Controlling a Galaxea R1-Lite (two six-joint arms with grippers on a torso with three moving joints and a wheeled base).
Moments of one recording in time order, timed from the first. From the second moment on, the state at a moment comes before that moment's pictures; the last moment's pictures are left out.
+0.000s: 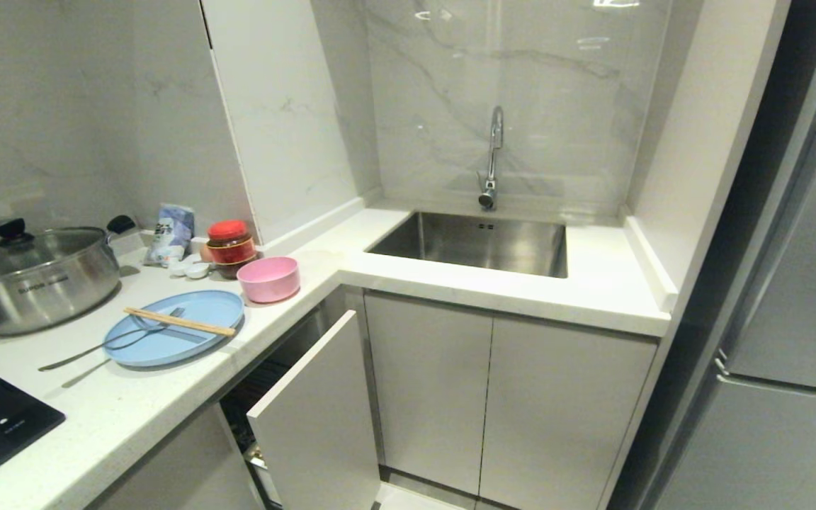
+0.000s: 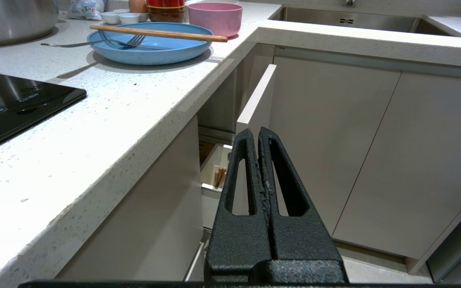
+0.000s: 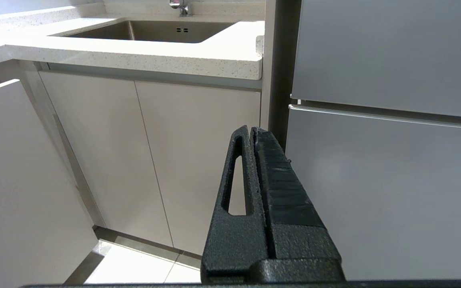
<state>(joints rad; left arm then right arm) 0.00 0.00 0.00 0.00 -0.01 0.00 0.00 0.00 0.00 -0.08 0.00 0.01</state>
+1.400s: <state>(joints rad) 0.00 0.00 0.00 0.00 -0.01 0.00 0.00 0.00 0.00 -0.08 0.00 0.02</state>
